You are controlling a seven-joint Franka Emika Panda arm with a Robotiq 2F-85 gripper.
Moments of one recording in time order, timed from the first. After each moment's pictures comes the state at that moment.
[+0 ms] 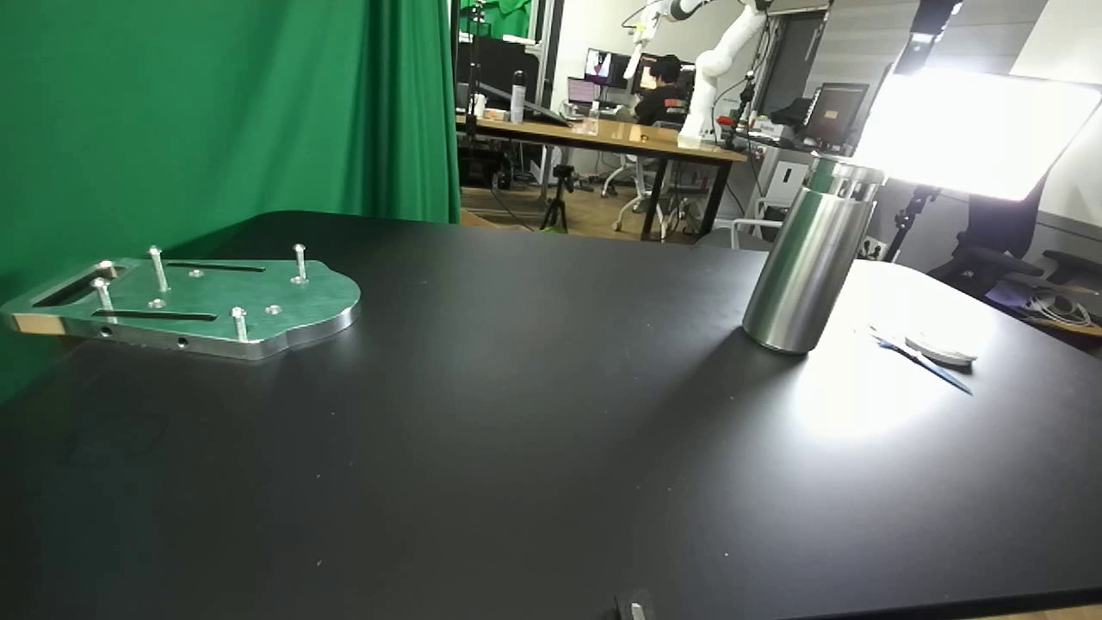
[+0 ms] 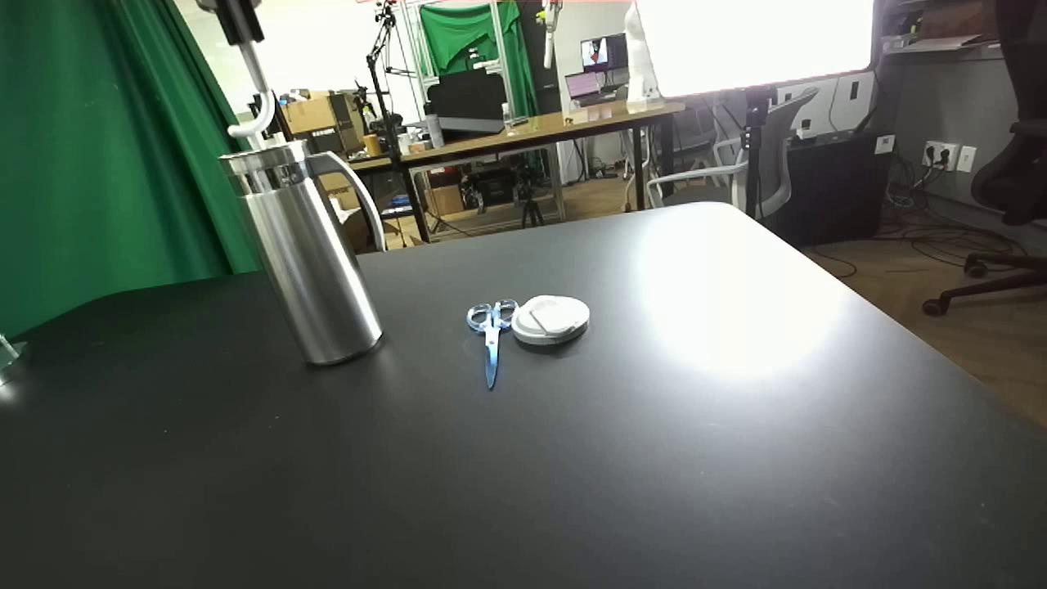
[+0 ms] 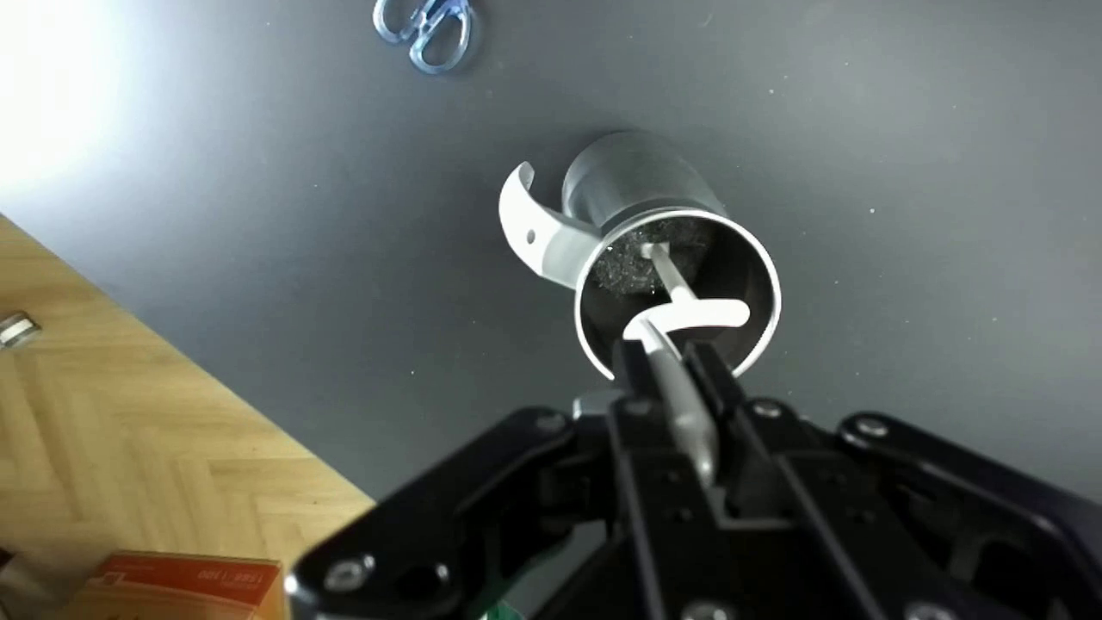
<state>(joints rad) -0.10 -0.07 -0.10 -2.07 0.02 2.06 -1.03</state>
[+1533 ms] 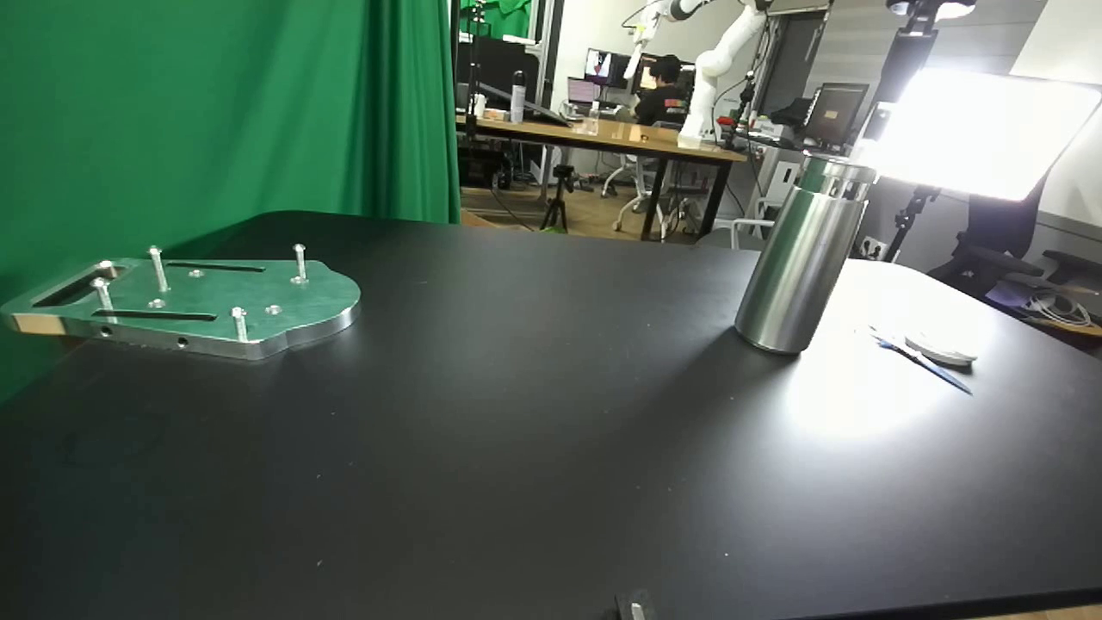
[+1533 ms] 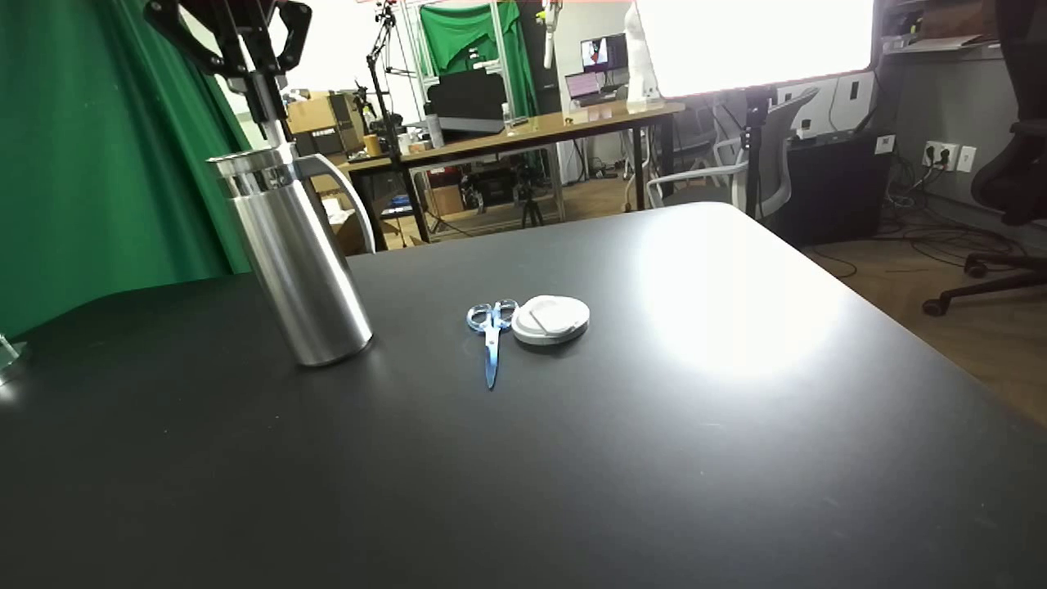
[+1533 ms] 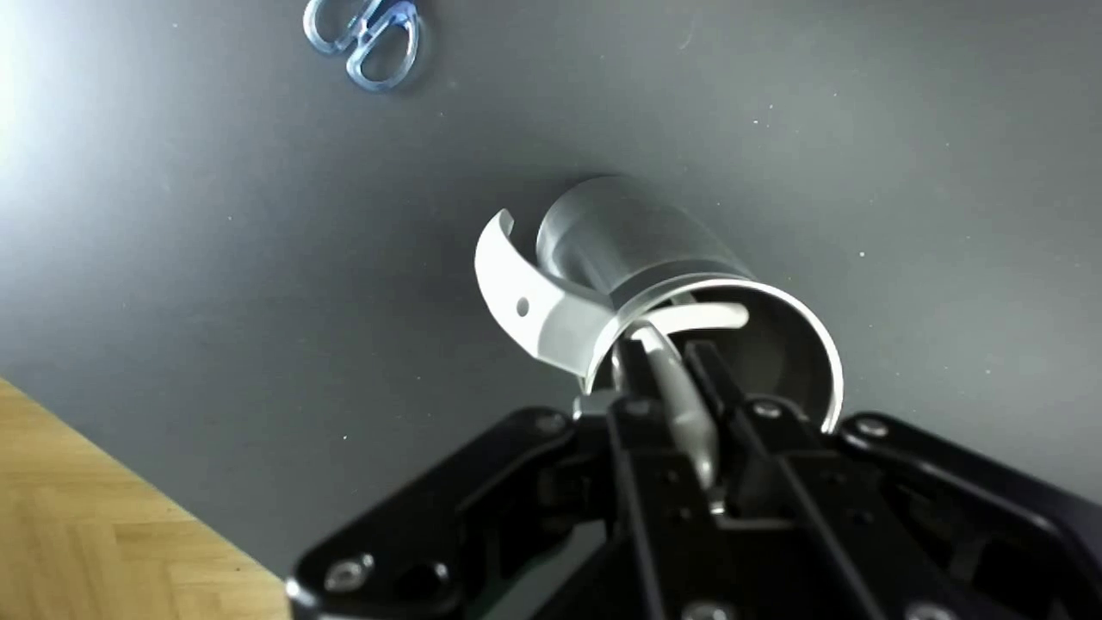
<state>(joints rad) -0.08 0.06 -0.10 -2.07 0.02 2.09 -1.05</state>
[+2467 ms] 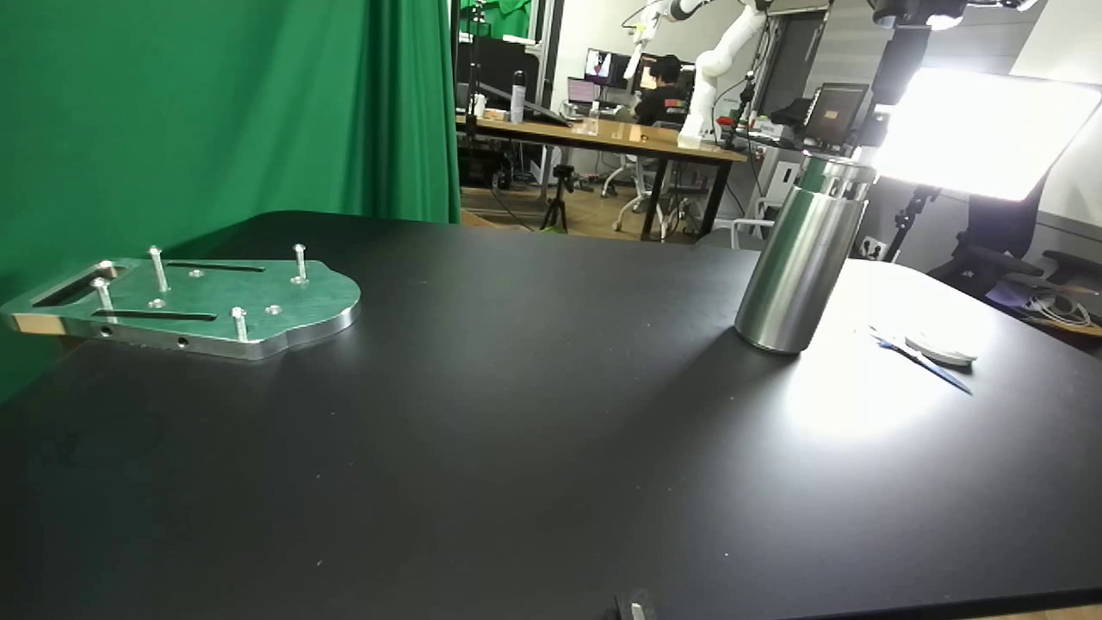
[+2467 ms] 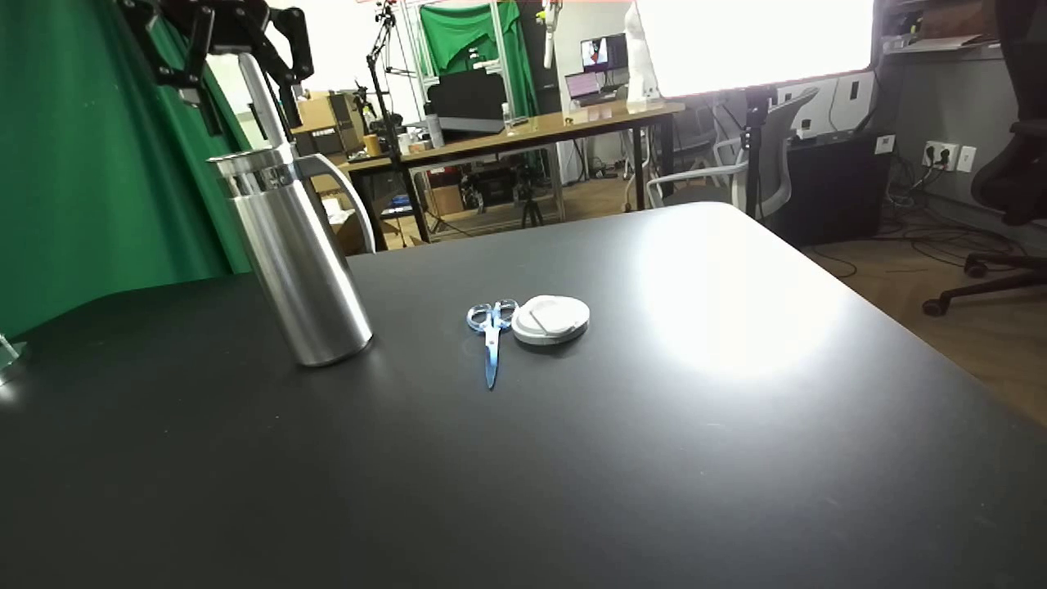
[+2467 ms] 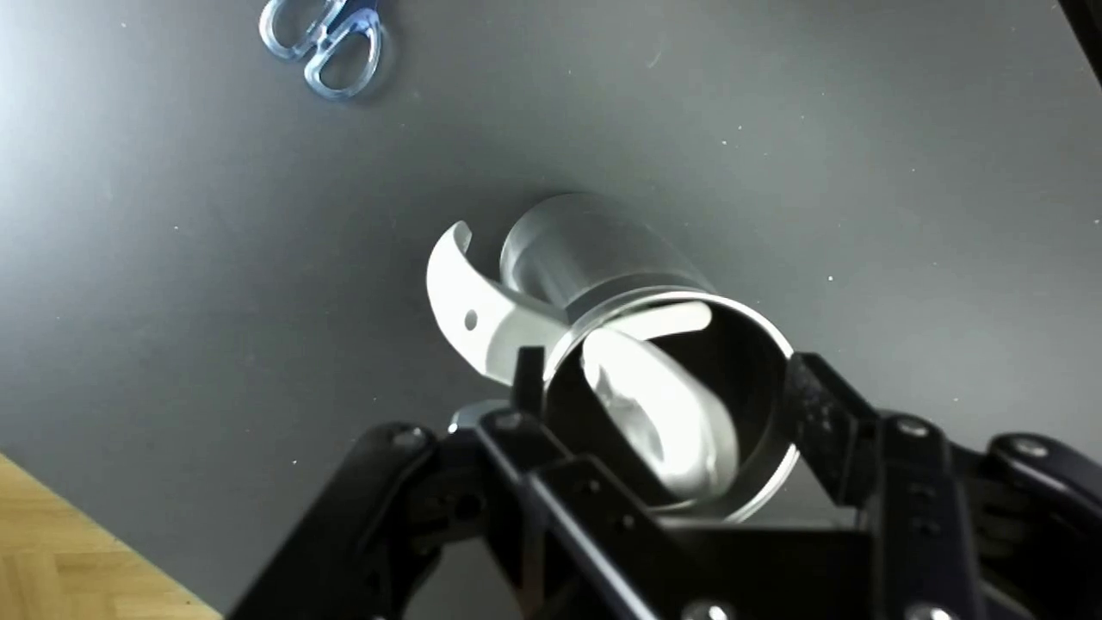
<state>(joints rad) -0.08 0.08 -0.07 -2.08 0.00 2.06 -1.04</state>
